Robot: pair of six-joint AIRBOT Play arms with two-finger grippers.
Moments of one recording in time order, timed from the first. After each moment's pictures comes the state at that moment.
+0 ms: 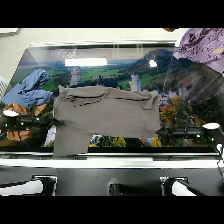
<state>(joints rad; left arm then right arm) 0.36 -1.46 0.87 0.73 -1.16 -1.11 -0.42 -1.27 0.64 -0.69 1.25 1.15</state>
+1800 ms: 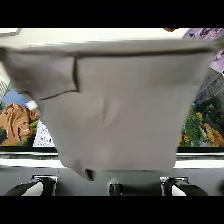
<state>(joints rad) 0.19 -1.17 1.69 1.12 -1.20 -1.43 -0.06 -1.23 1.95 -1.50 1.37 1.66</state>
